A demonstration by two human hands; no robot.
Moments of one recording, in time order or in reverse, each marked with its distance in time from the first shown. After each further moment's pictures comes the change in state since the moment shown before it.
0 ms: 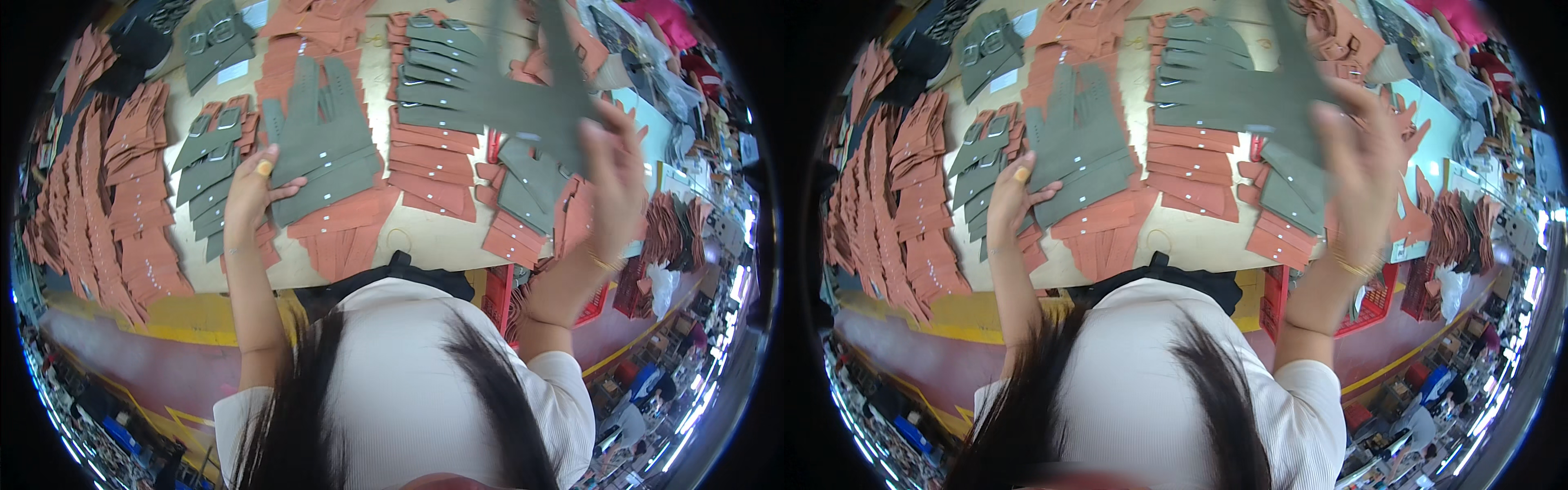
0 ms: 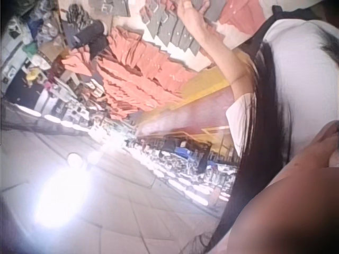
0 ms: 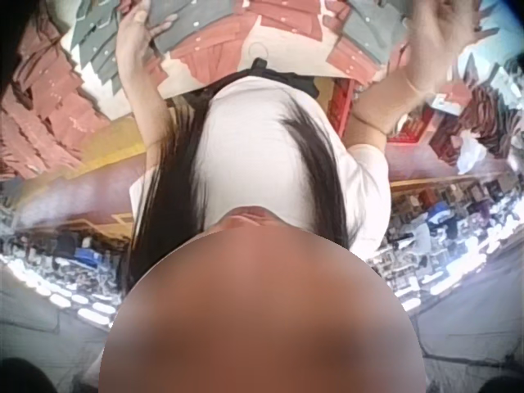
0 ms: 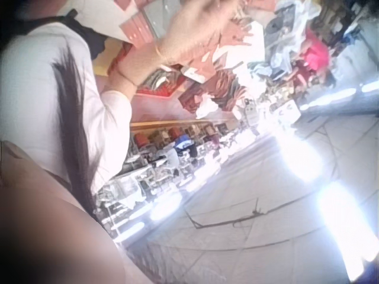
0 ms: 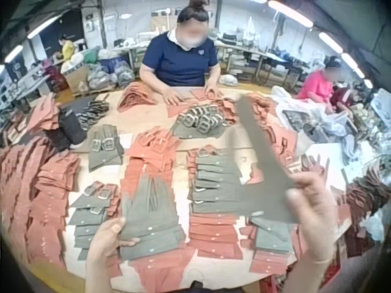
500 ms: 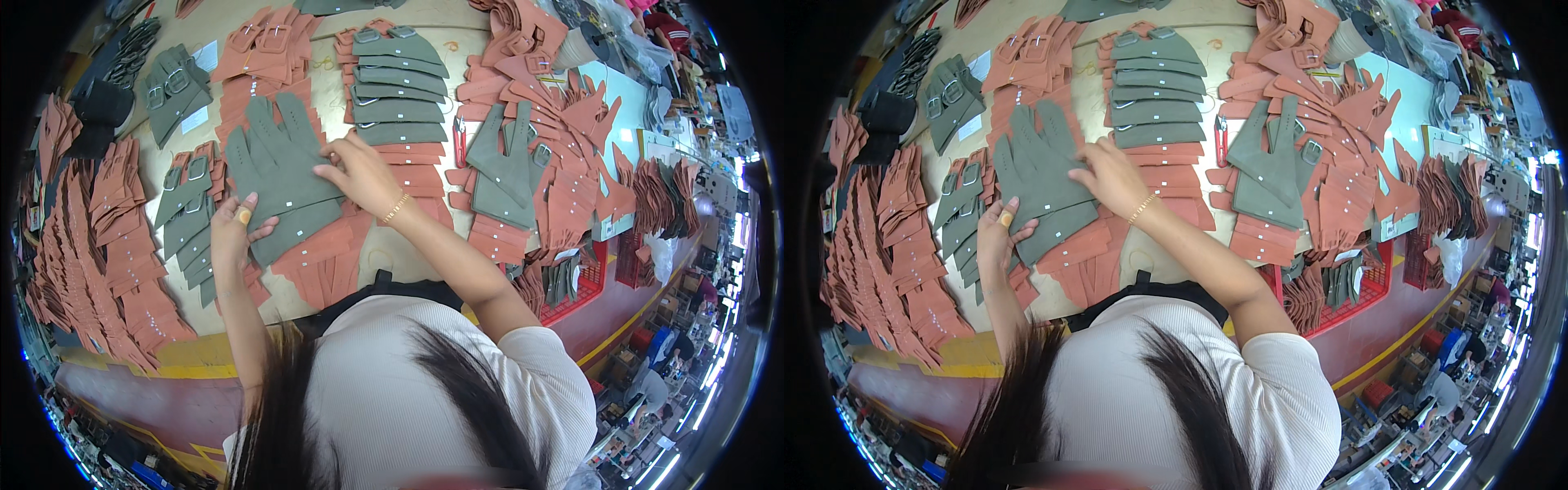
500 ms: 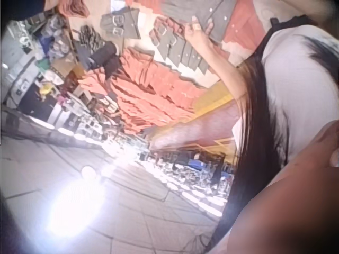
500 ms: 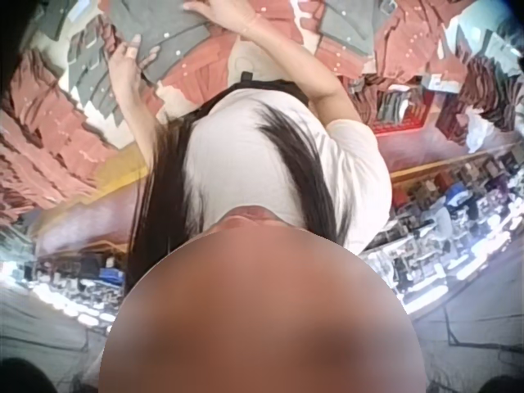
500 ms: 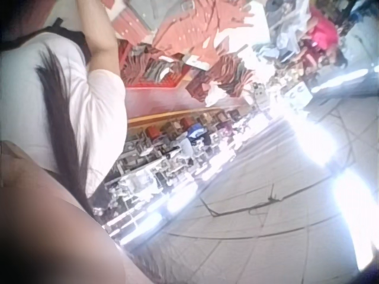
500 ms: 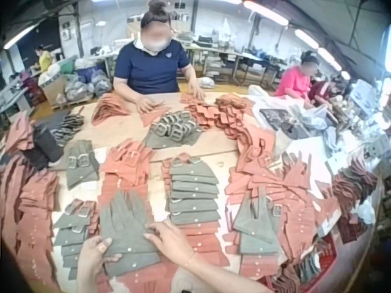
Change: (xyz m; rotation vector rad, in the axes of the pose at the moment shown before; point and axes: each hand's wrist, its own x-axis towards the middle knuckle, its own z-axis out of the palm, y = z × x) left_hand 0.002 0.004 0.012 0.149 0.039 -0.011; right_hand -0.035 0.086 0.209 -0.094 -0.483 0.009
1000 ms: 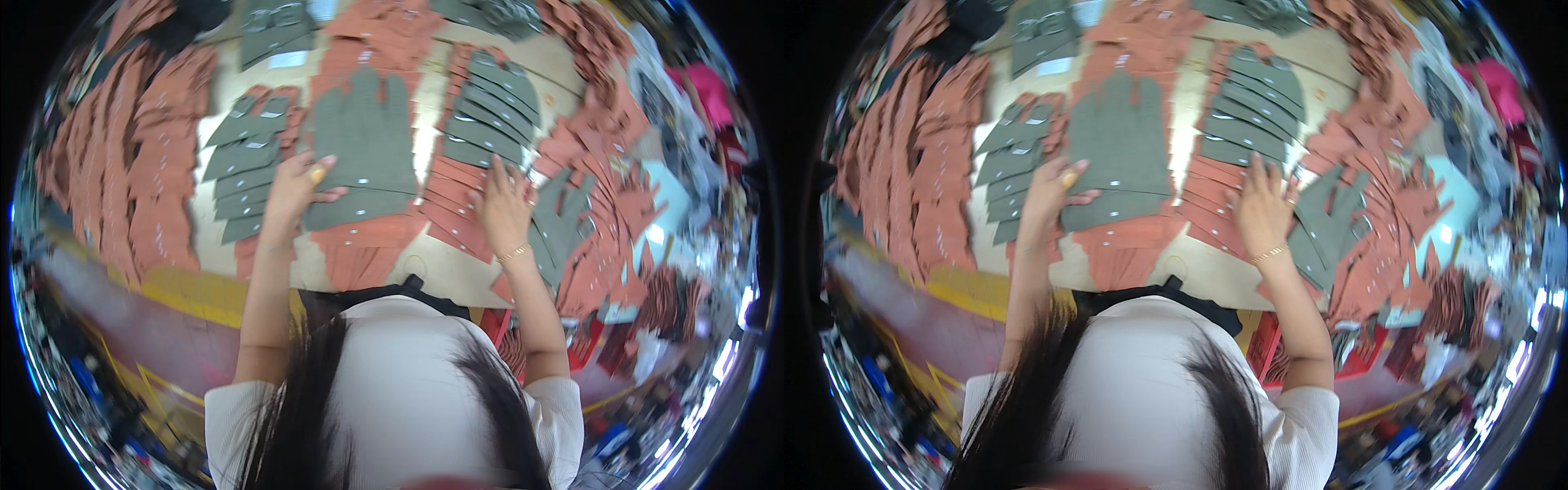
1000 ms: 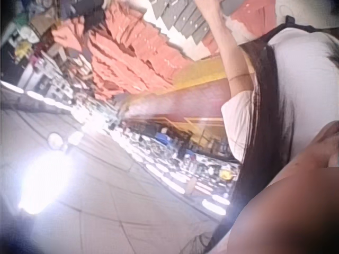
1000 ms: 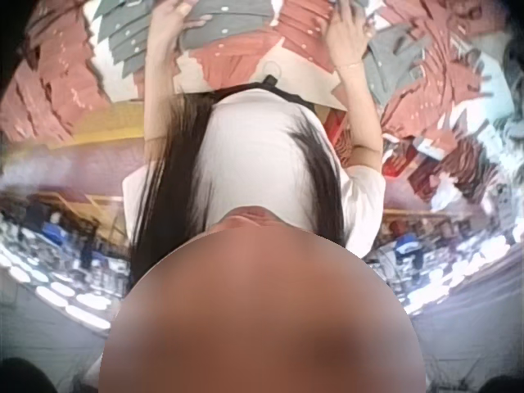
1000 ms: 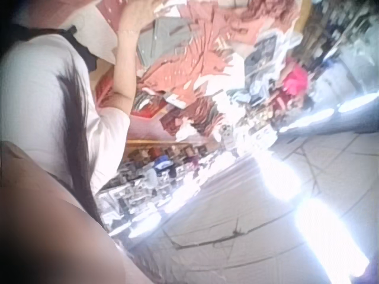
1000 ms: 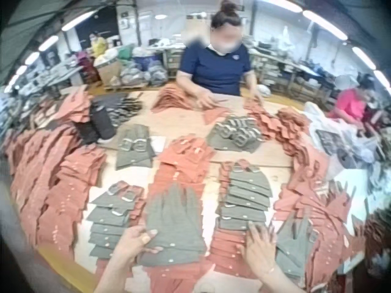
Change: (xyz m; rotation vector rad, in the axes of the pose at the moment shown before) left_hand -0.004 -0.004 0.001 -0.111 0.035 0.034; right_hand -0.045 0.051 -0.069 -1.065 -0.014 -0.061
